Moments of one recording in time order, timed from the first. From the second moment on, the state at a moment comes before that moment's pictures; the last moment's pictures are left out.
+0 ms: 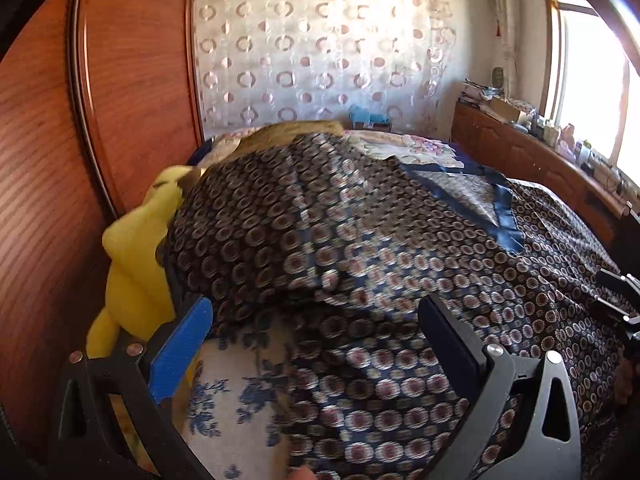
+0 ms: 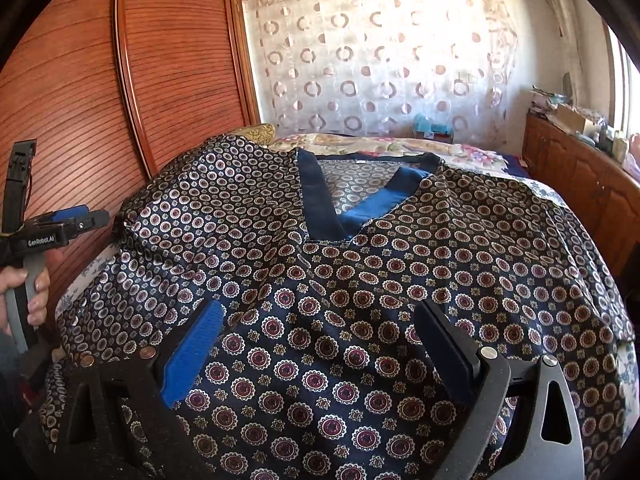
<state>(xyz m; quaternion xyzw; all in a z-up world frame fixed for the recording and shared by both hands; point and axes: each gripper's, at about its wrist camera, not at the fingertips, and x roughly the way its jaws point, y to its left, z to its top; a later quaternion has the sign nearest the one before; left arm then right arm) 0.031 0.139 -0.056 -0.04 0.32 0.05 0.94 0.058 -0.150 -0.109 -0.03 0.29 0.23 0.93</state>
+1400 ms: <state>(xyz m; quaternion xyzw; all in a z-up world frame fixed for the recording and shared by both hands) 0.070 0.133 0.015 0.04 0.29 -0.01 0.96 0.060 -0.139 -0.121 -0.04 0.30 0.23 0.93</state>
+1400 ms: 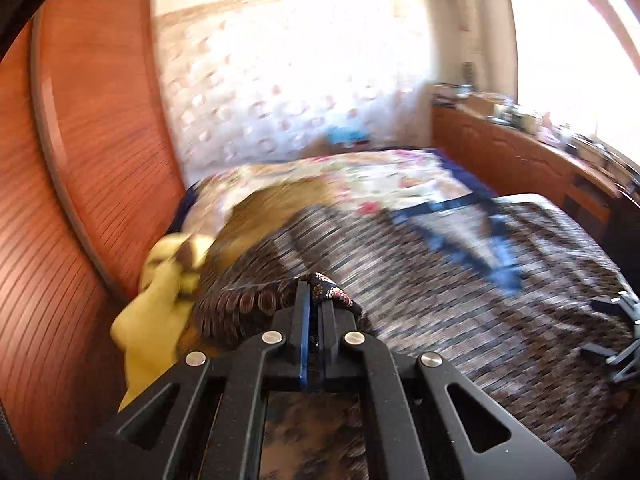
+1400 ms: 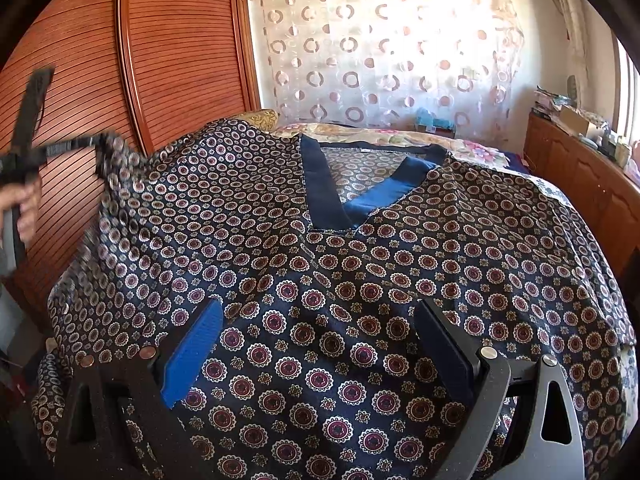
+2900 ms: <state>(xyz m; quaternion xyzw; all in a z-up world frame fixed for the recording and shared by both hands) -0.028 0.152 -0.010 -0.04 0.29 0.02 0.95 0.081 -0.049 -0.057 -0.10 0.28 0.38 0.87</state>
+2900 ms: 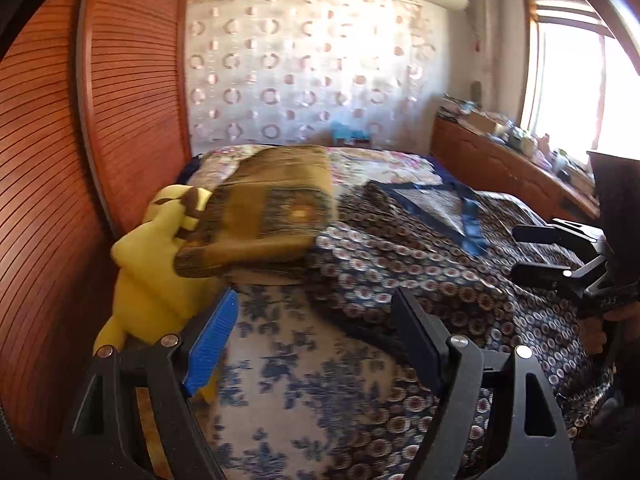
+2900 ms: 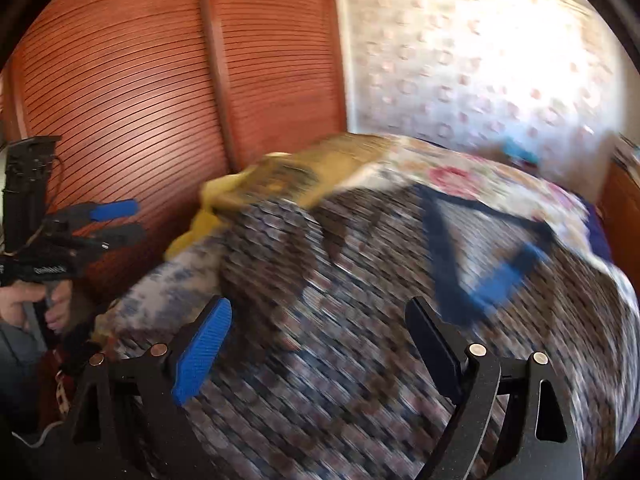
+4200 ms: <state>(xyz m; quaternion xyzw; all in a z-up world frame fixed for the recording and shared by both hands) -0.023 0.169 -0.021 -0.07 0.28 0.03 0.96 0.167 -0.038 -0.041 -0.03 0.29 0.32 0.90</state>
